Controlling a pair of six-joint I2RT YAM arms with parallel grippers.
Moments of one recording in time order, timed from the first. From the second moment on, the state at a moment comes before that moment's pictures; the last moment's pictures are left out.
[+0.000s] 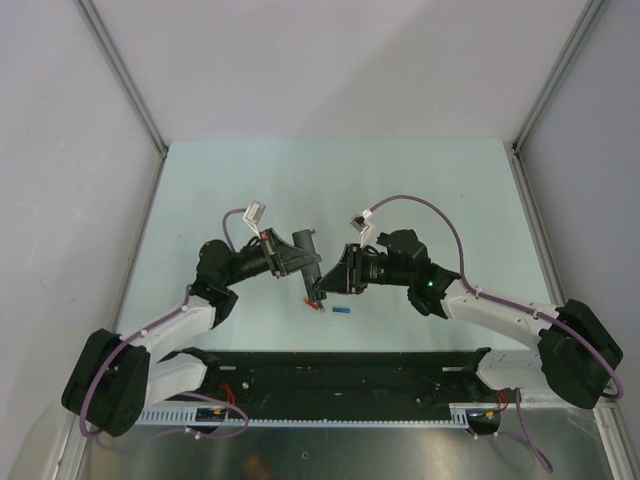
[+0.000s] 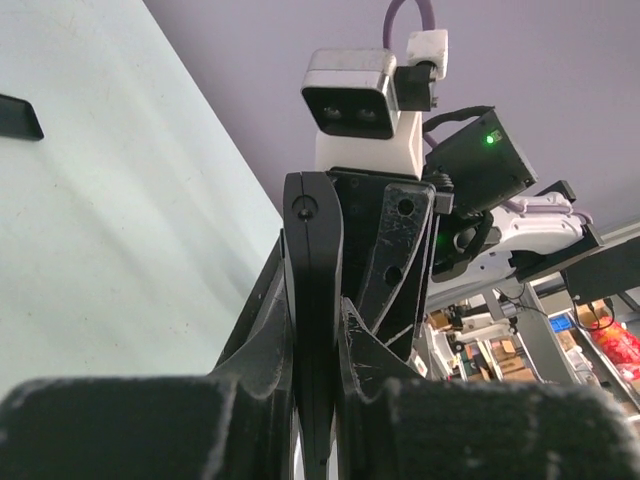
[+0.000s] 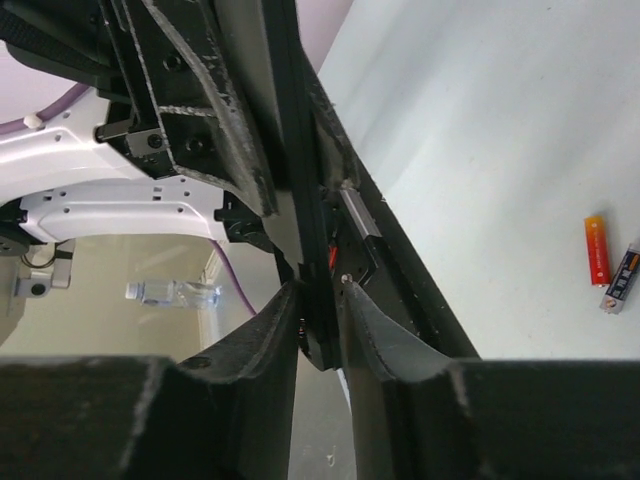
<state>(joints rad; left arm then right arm) -0.43 1.10 0.38 0.86 0.77 -1.14 0.82 1.25 0.68 0.36 -0.55 0.89</state>
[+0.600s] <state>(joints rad) -0.43 1.13 0.38 0.87 0.85 -1.16 0.79 1.25 0.67 0.37 -0.64 0.89</state>
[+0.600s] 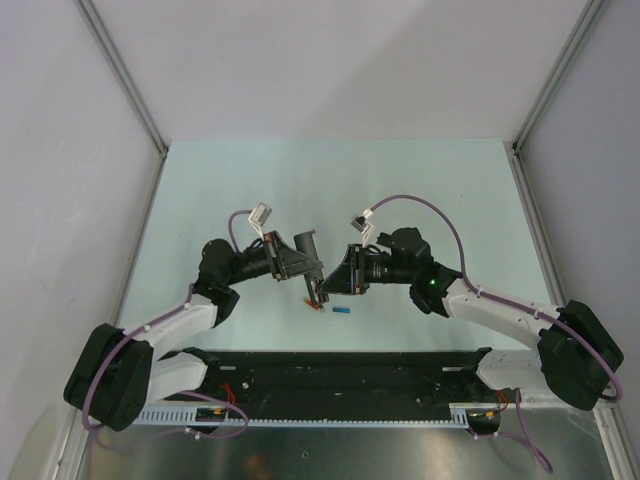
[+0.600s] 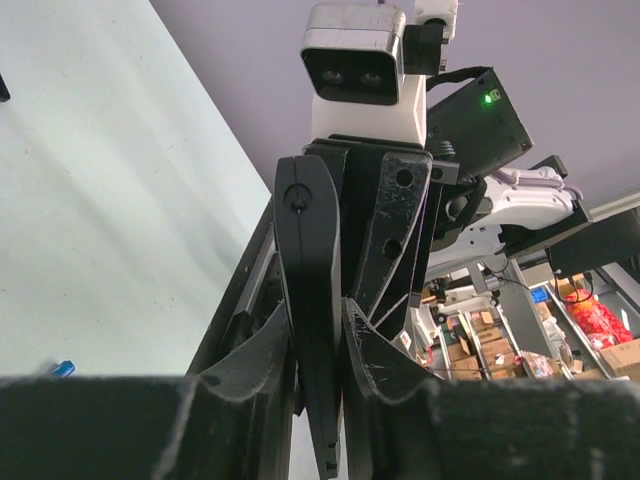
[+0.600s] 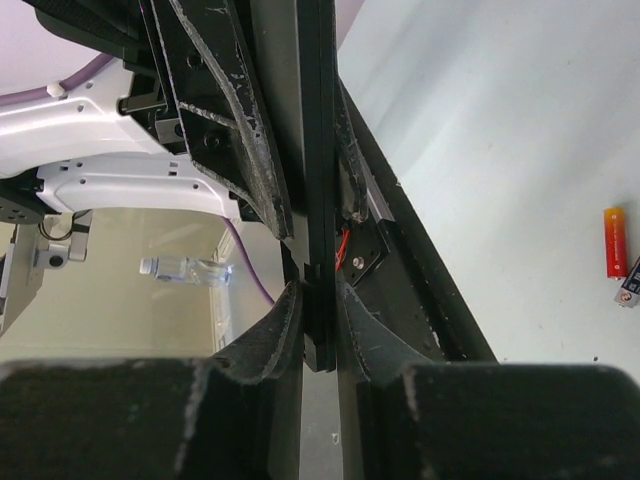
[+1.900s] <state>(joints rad) -0.34 1.05 0.30 0.88 0.77 -1.18 0.74 1.11 0.74 -0.10 -0.40 0.59</state>
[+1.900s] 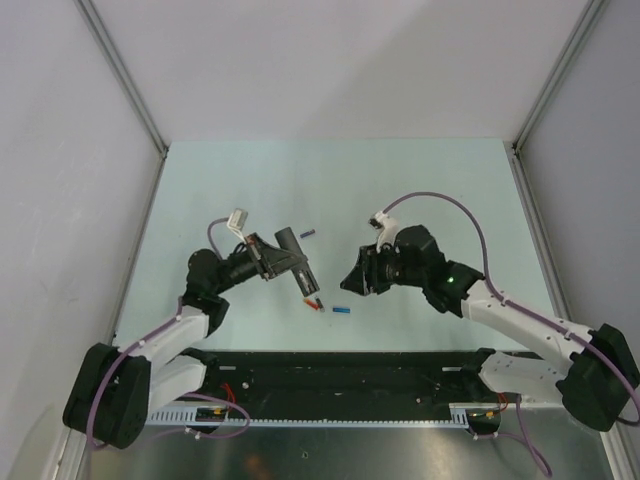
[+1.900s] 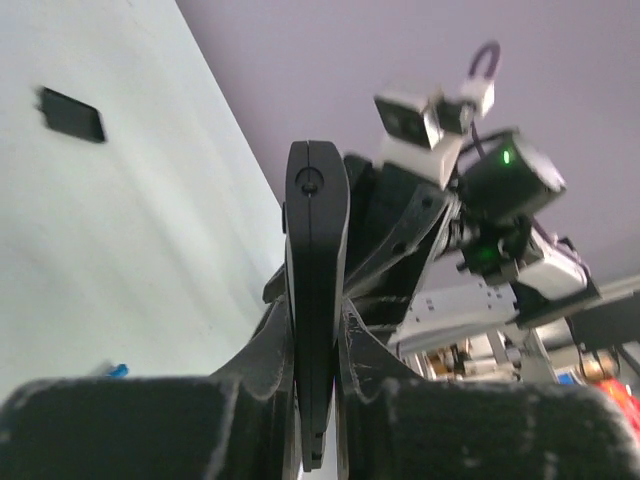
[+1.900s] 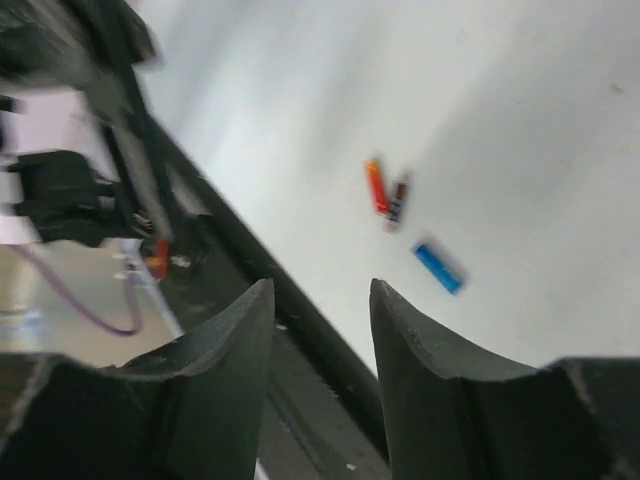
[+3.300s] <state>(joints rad) -0.10 0.90 0.14 0.82 0.77 -1.23 1.00 1.65 0.89 -0.26 0.16 0.35</state>
